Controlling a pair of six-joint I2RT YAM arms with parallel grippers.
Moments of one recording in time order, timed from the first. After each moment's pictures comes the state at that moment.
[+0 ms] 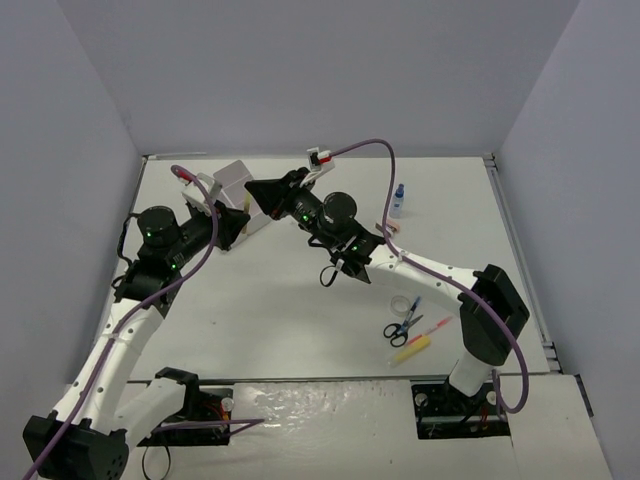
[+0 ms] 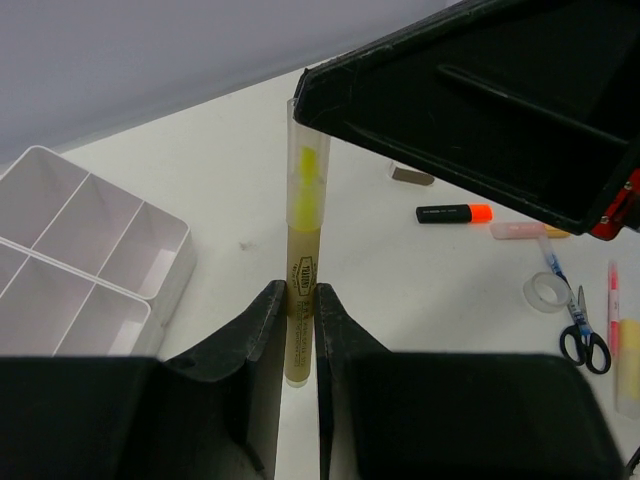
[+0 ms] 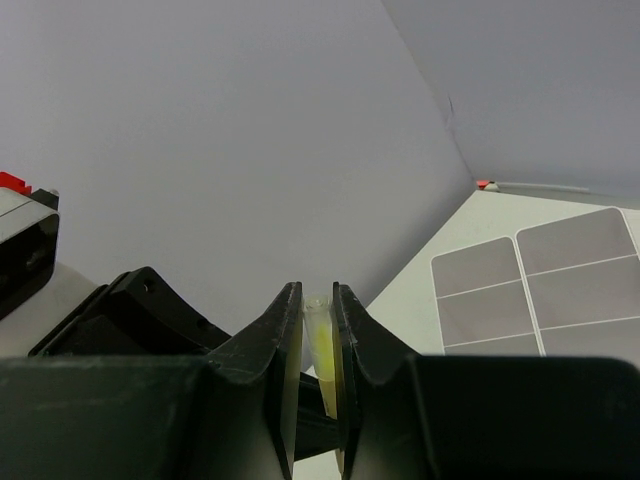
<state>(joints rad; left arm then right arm) -0.22 0.93 0.90 -0.10 0.45 -0.07 0.89 1.68 1.24 0.69 0.02 0.60</state>
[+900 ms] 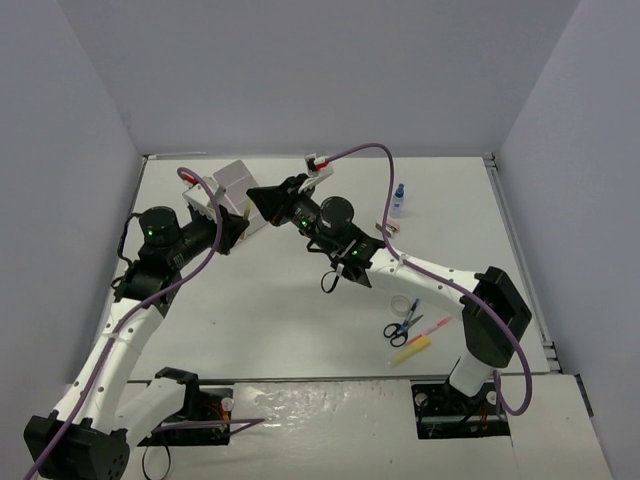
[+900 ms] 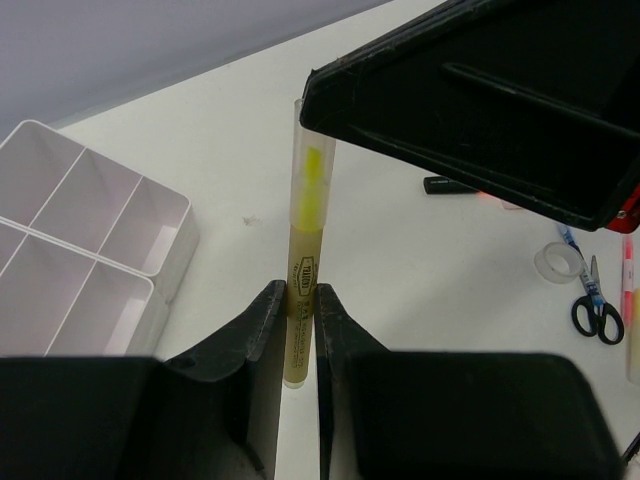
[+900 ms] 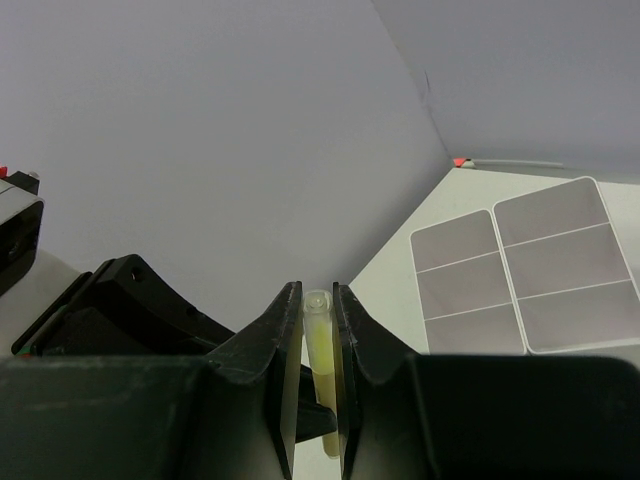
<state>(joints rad) -0.21 0.93 0.90 -0.17 0.47 -0.02 0.91 1.66 1.22 0.63 0.07 0.57</state>
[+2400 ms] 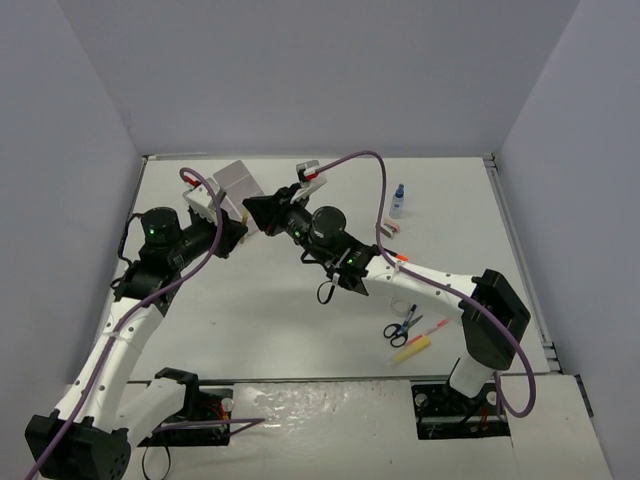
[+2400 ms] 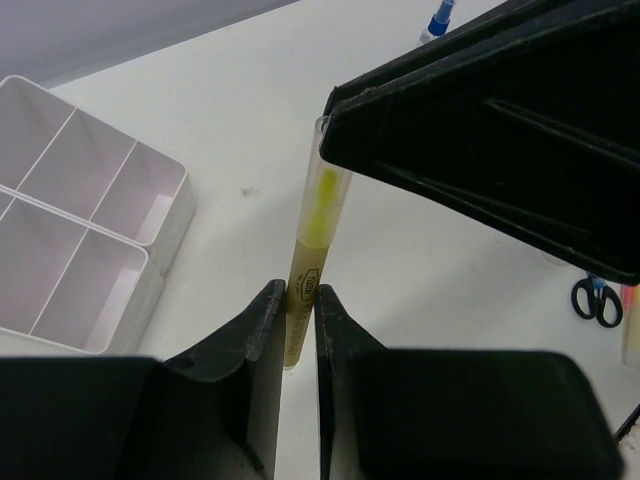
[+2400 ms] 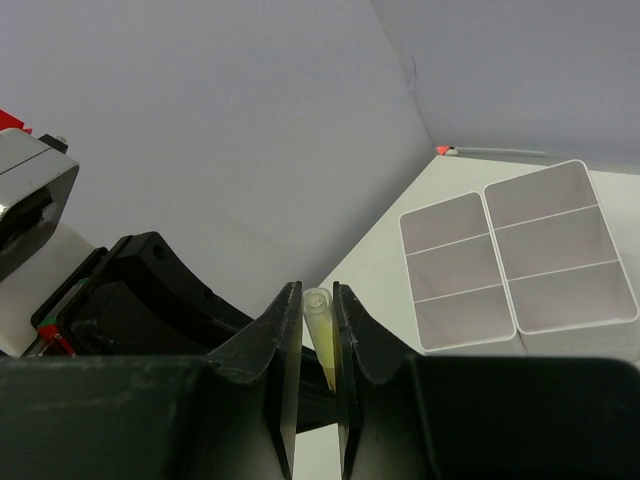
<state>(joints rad) -0.20 0.94 0.90 -0.23 0.47 -0.02 0.96 1.66 1.20 0.61 0.14 0.52</state>
